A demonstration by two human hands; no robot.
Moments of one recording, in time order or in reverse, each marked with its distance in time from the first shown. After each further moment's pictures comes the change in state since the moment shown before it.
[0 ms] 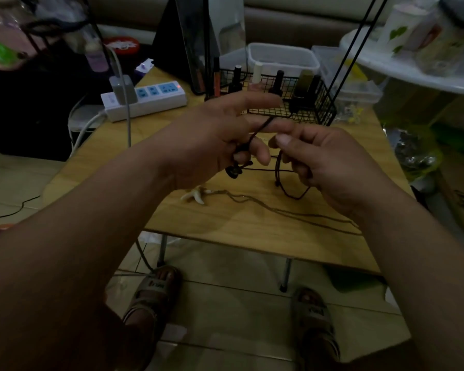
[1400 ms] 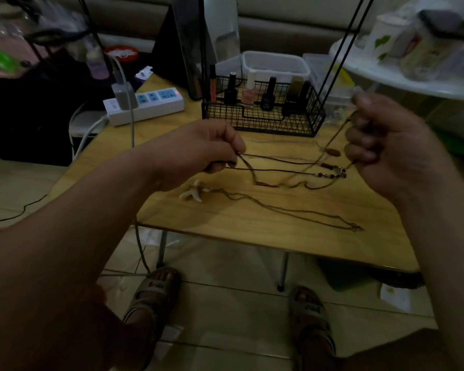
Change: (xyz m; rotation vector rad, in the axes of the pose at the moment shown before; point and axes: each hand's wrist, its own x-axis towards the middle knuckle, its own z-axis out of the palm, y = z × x) left_hand -0.007 -0.013 -0.022 0.367 0.073 -0.124; right_hand -0.013 -0.015 -0.067 0.521 0.194 -0.005
